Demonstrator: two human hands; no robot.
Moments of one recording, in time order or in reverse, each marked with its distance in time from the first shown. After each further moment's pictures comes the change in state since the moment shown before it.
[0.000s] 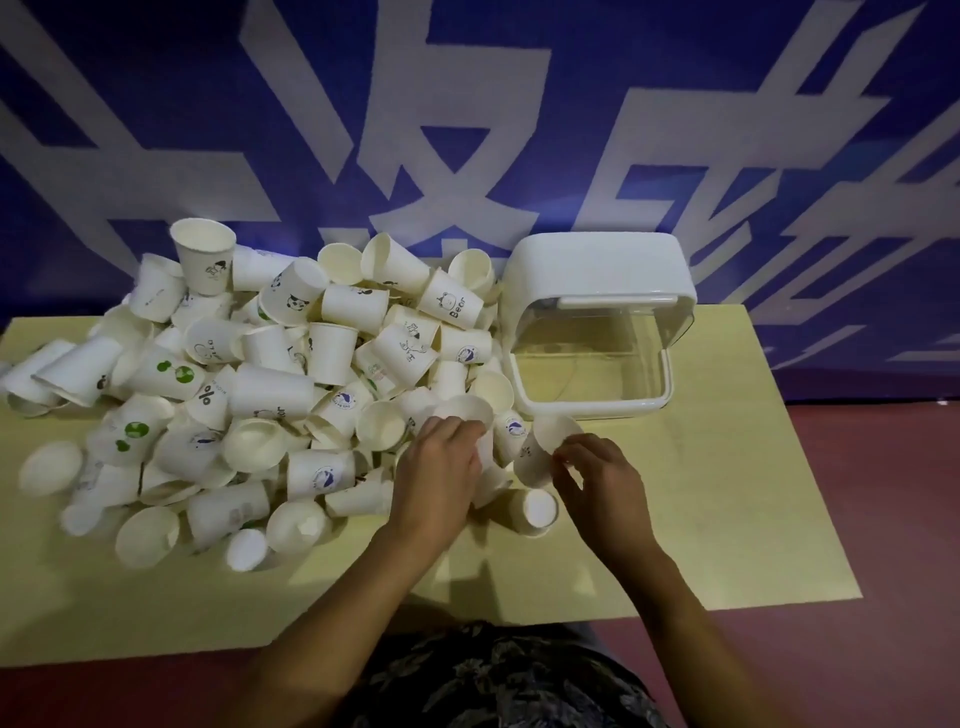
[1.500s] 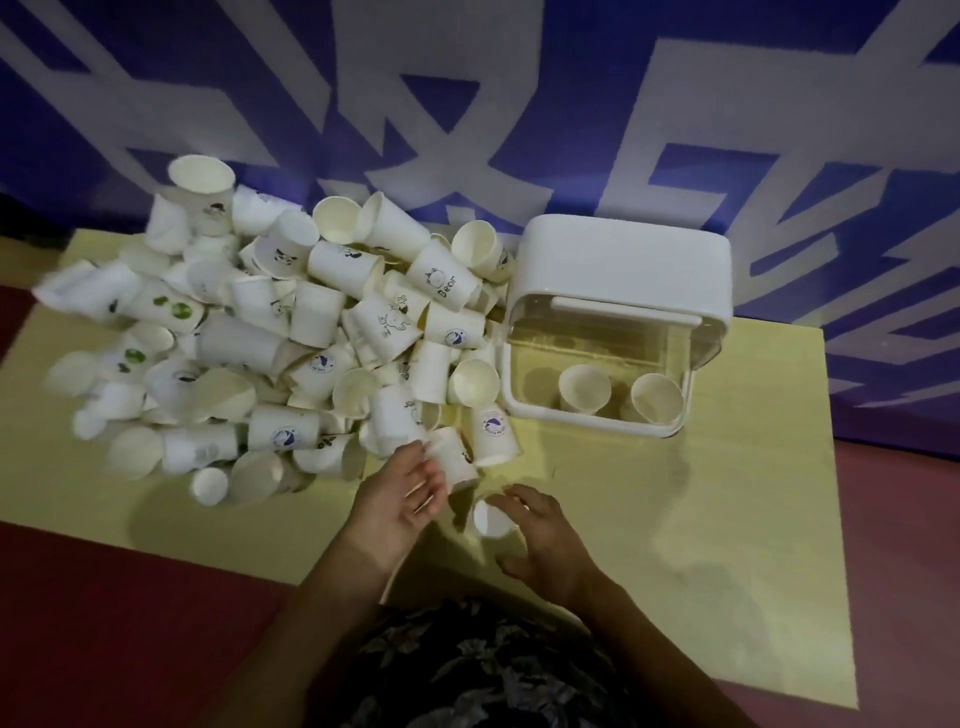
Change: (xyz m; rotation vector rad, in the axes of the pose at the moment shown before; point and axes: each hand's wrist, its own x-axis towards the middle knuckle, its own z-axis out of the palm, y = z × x) left_hand 0.018 0.044 0.060 -1.538 0.167 -1.607; right_hand 0.002 0.112 0.039 0.222 -0.807 -0.155
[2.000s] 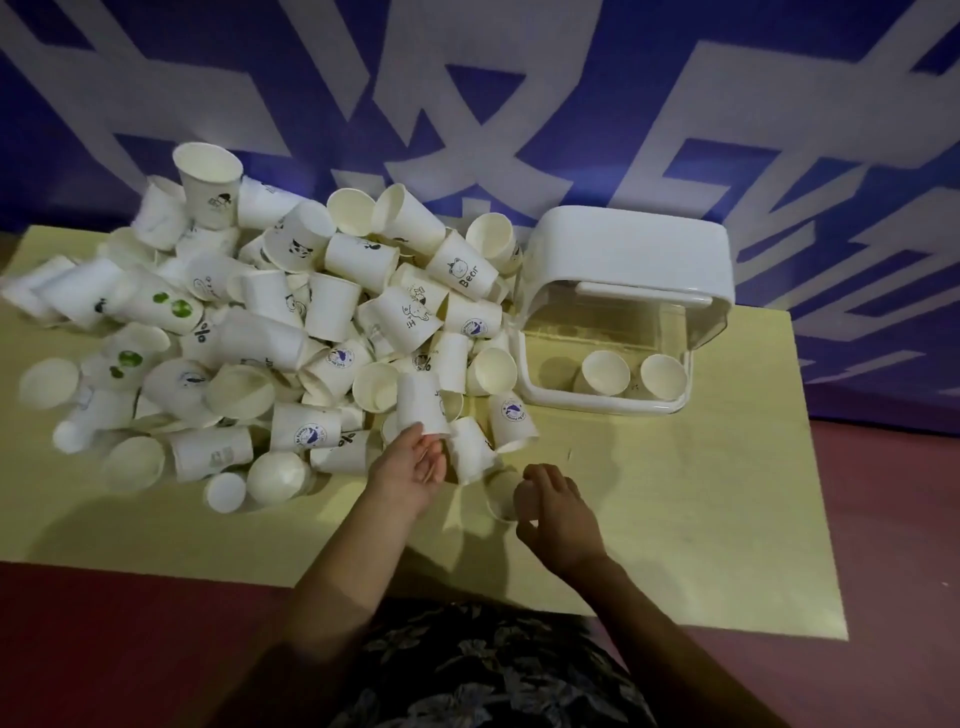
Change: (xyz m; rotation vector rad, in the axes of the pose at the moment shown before) left_hand 0.030 0.037 -0.035 -0.130 -0.006 -0.079; right_hand 0.014 -0.040 0.037 -0.157 0.207 0.287
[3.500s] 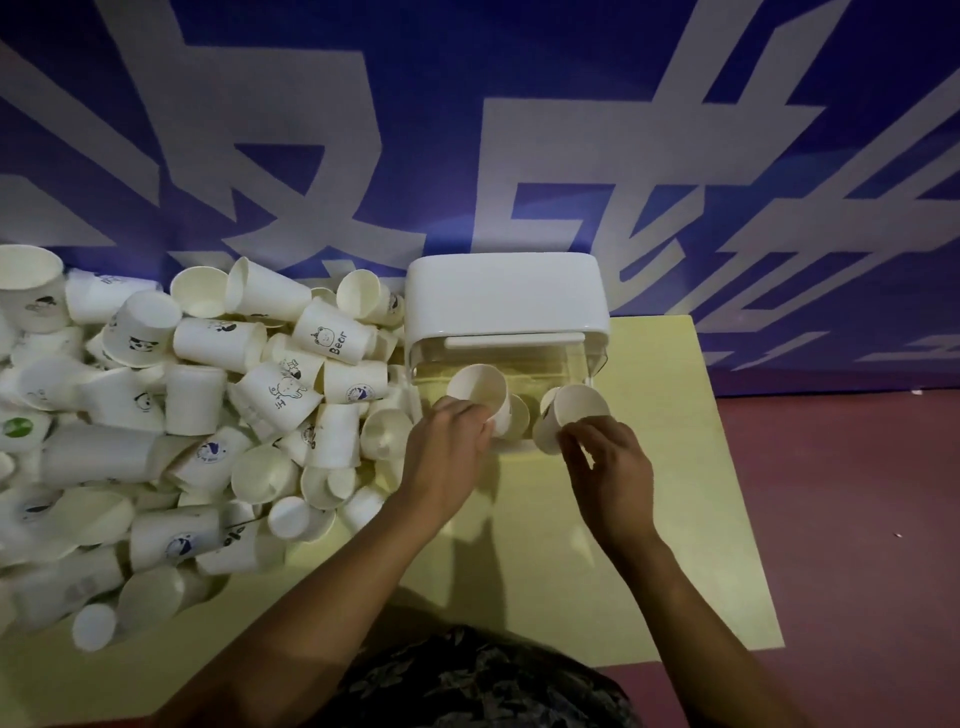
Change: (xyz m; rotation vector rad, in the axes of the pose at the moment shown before) left_hand -0.019 -0.068 0.166 1.751 -0.324 1.507; right_hand 0.024 0.084 -0.157 0.036 0.750 0.025
